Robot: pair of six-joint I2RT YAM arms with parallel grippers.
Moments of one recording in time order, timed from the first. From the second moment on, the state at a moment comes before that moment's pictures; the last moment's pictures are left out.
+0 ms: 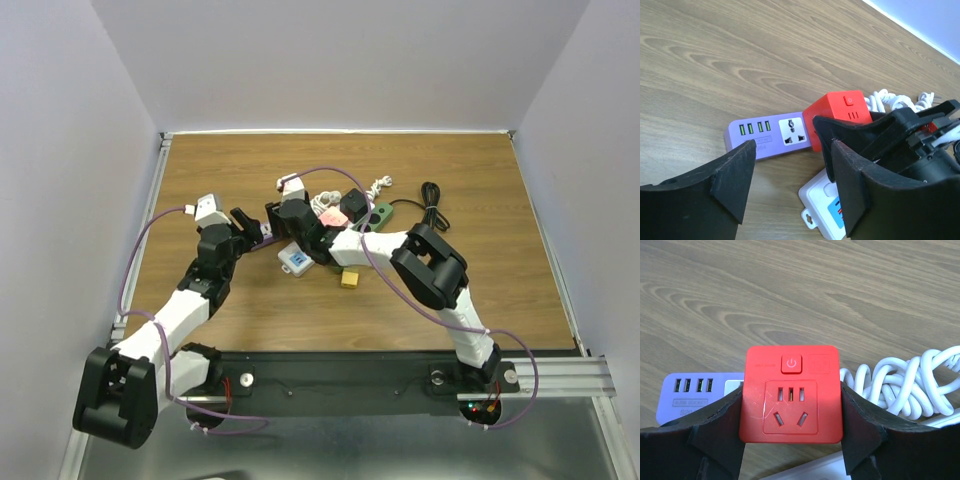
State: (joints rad) left arm -0.31 1.02 0.42 0.29 -0.25 -0.58; right arm 0.93 2.20 1.51 0.27 0.47 0.27
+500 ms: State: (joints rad) left arm -0.31 1.00 0.42 0.28 -0.26 -0.58; right arm 0.90 2.20 1.59 0.11 0.34 0.21
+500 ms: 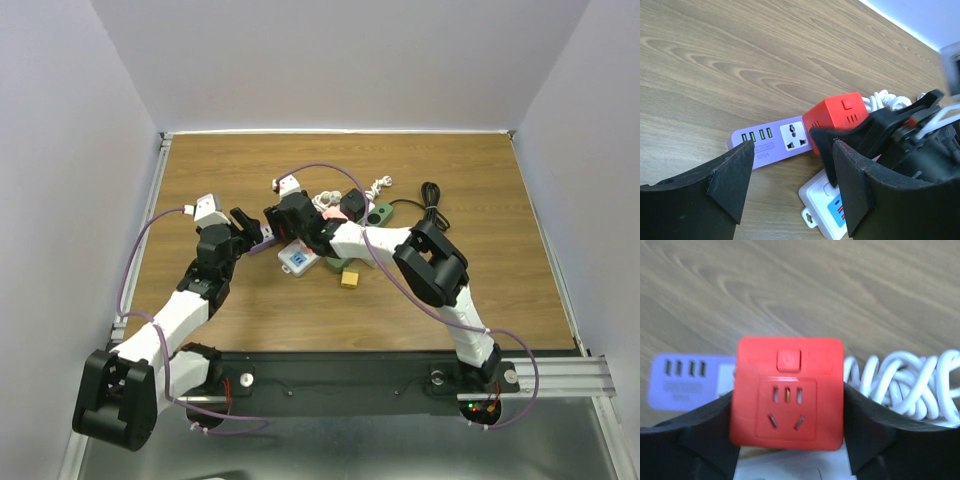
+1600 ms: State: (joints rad) left arm -0.72 0.90 0.36 0.36 -0.48 -0.49; right arm 0.88 1.56 0.99 0.22 0.24 0.18
